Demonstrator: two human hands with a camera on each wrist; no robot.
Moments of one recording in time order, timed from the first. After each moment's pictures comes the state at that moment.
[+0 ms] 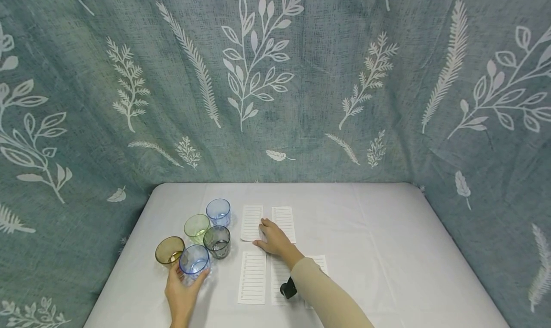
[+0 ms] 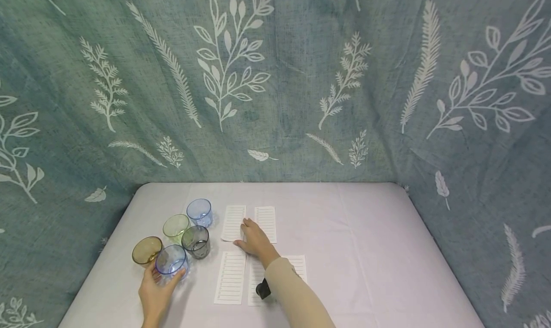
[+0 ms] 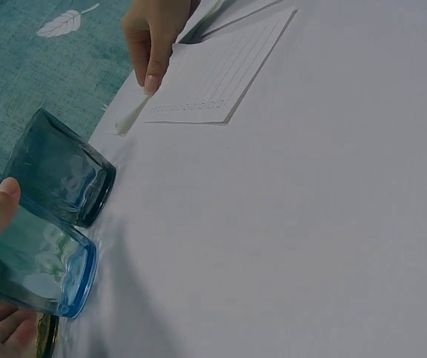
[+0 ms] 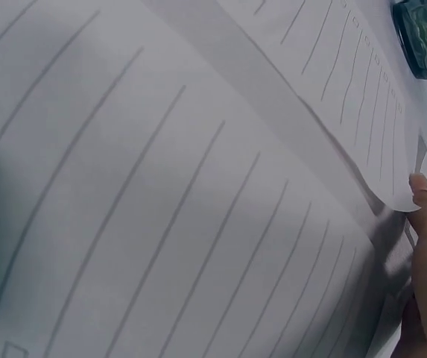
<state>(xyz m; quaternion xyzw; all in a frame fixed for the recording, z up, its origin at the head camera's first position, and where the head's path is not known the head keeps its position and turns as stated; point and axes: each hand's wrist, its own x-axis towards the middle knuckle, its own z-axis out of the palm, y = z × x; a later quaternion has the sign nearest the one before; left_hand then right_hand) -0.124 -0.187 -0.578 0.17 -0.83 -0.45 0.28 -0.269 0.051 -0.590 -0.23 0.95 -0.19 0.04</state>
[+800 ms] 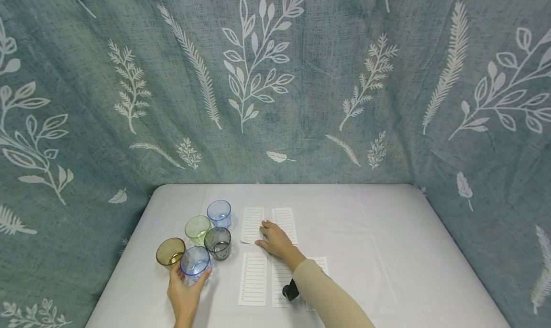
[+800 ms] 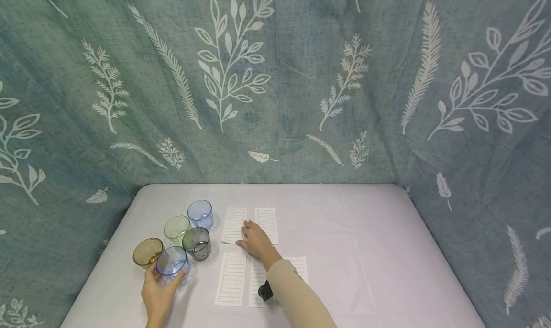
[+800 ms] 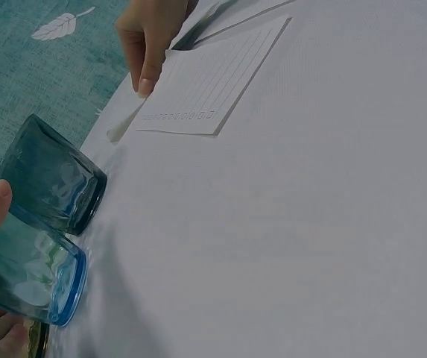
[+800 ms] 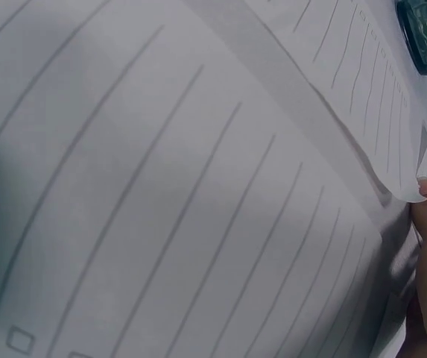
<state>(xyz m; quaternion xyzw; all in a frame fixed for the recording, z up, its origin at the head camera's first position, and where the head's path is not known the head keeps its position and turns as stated) -0.127 -0.182 -0.579 0.22 -0.81 -0.48 0.26 -0.268 0.054 -0.589 -0.23 0.95 -0.19 0.03</state>
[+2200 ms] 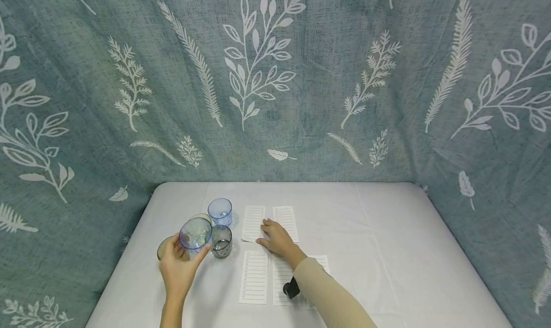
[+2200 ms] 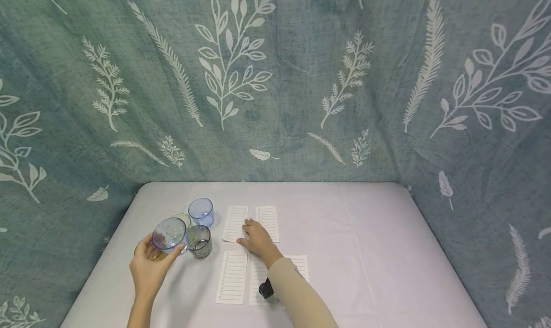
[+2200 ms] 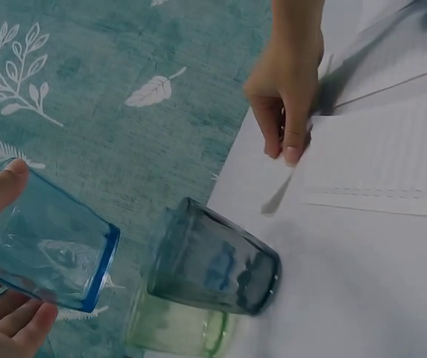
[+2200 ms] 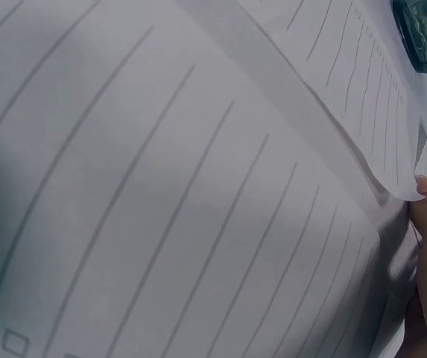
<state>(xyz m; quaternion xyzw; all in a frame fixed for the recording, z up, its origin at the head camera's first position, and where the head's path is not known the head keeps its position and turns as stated) -0.143 -0.183 -0.495 0.10 -0.80 -0.50 0.31 -0.269 0.055 -0.591 -0.23 0.95 -0.21 0.03</state>
